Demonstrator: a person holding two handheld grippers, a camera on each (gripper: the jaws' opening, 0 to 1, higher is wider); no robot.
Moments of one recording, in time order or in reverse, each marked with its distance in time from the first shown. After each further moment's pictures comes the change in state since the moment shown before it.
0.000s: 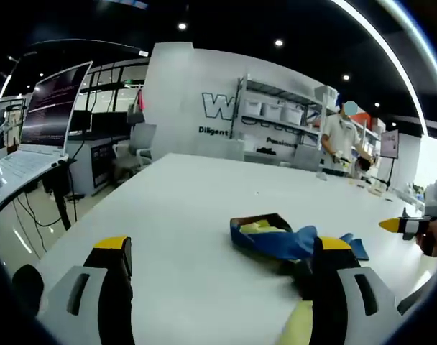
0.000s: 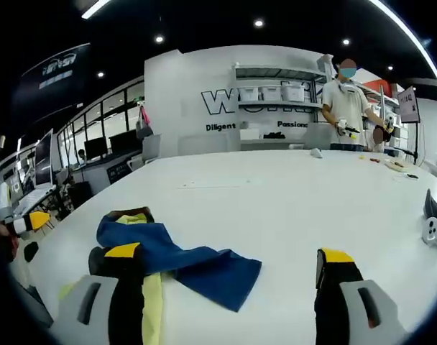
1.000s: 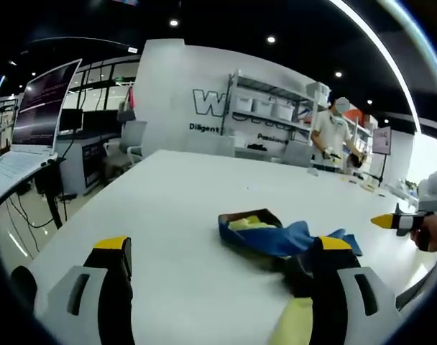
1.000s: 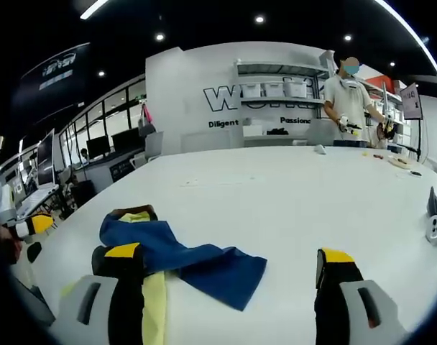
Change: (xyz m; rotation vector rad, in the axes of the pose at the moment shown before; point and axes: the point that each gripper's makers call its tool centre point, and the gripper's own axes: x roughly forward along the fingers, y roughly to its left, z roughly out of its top) left arm 0.005 -0.012 -0.006 0.011 0.024 -0.056; right arm 0.003 0.007 -0.002 0.011 0.018 0.026
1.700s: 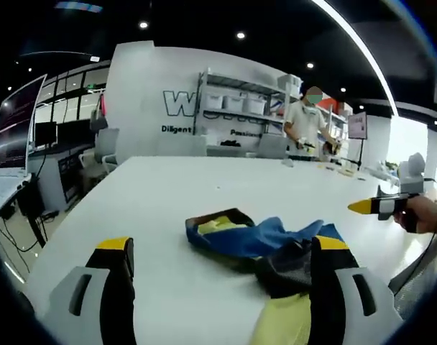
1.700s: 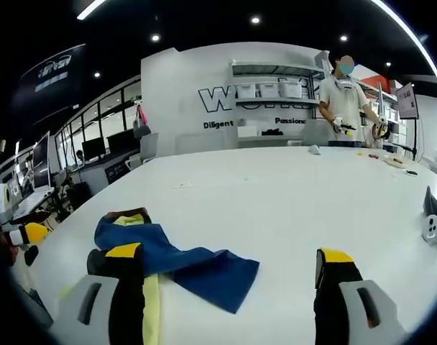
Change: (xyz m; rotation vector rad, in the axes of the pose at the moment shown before) left arm 0.010 -0.049 0.005 0.126 0.014 -0.153; right arm 0.002 -0.011 0.004 0.009 -0.006 -0.031
